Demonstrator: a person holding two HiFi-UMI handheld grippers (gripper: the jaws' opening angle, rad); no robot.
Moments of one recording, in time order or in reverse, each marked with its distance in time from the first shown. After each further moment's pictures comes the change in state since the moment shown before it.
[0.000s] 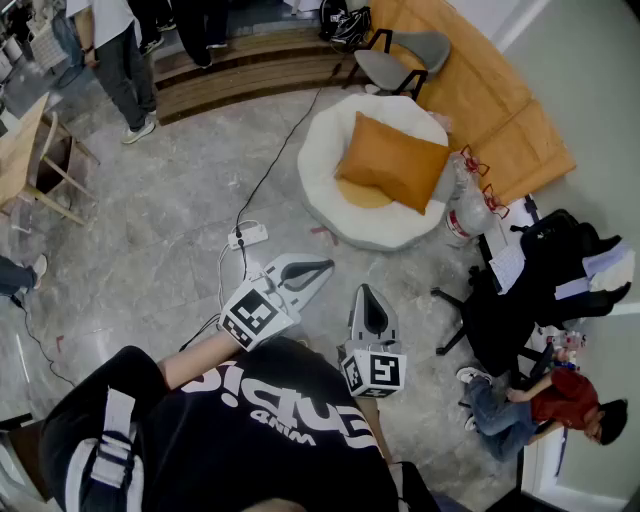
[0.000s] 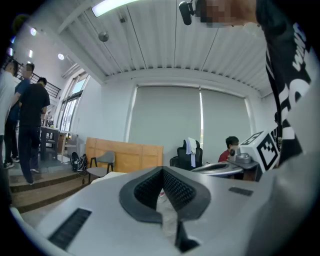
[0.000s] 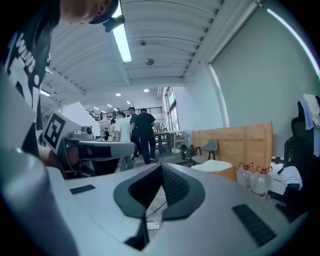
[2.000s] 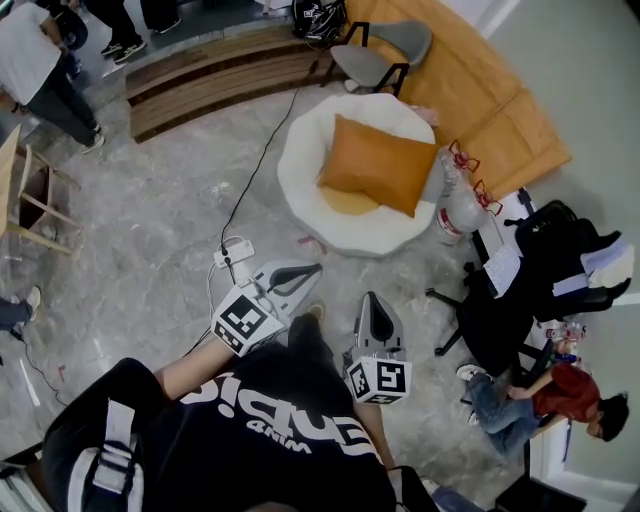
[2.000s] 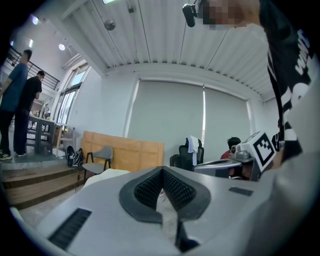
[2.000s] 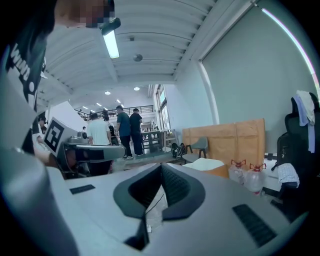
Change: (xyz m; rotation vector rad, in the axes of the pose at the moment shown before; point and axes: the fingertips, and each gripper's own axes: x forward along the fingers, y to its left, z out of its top) left arm 0.072 0.074 -0.014 -0.042 0.033 -0.037; right arm 0.066 -0.077 0.002 0.049 0.017 -0.098
